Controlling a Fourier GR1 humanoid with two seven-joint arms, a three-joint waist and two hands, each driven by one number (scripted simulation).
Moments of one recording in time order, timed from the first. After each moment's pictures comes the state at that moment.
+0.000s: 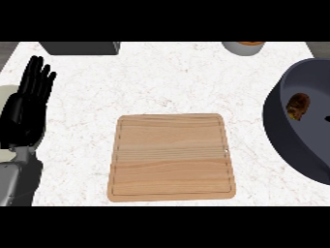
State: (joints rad) left arm -0.26 0.21 0.12 -1.55 0.14 0.09 0.05; right arm -0.36 -0.47 -0.57 -1.02 0.37 -0.03 -0.26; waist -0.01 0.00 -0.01
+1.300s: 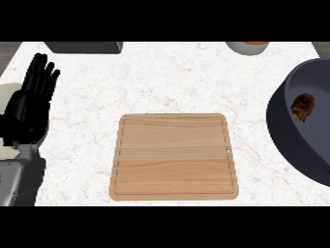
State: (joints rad) left arm -0.28 0.19 0.12 -1.56 0.13 0.08 0.07; right arm -0.26 -0.93 -0.90 -0.36 0.01 0.30 -0.72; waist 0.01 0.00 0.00
